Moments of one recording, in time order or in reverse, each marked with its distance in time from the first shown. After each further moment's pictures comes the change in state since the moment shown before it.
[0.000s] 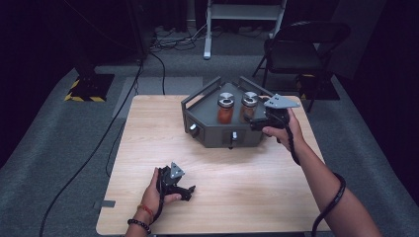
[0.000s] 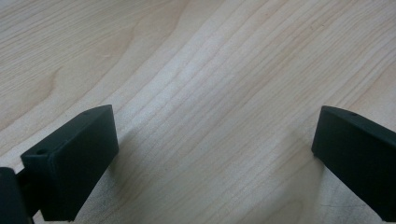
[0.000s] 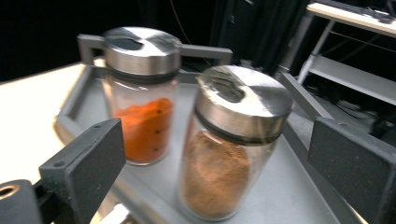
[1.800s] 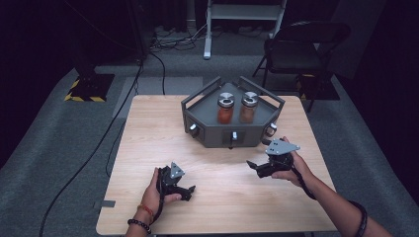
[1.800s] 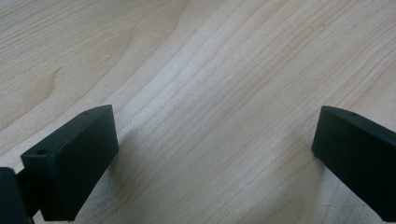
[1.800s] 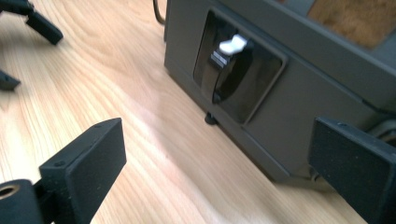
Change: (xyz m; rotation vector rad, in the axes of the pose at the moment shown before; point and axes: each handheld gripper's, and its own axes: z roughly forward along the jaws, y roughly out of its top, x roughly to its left) left arm 0.000 0.000 0.000 -0.001 0.001 -0.001; right arm 0.024 -0.075 -0.039 0.161 0.186 -0.142
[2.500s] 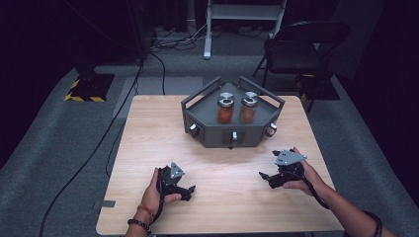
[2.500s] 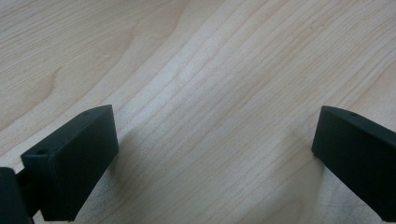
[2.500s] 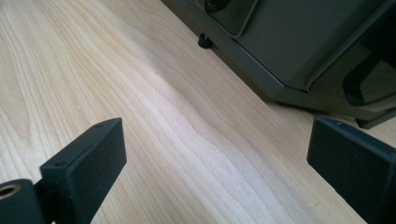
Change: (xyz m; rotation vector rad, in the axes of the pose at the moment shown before) left arm 0.000 0.000 0.000 0.000 0.000 0.000; right arm -0.003 -0.029 -0.015 0.135 -0.012 -0.017
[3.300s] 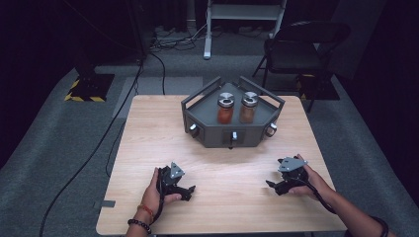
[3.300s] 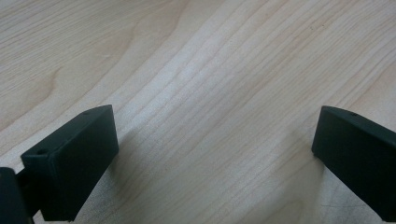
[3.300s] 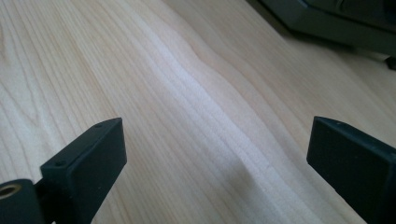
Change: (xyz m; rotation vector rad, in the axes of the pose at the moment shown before) left arm 0.000 0.000 0.000 0.000 0.000 0.000; right arm -0.008 -0.017 0.005 0.127 0.036 -0.011
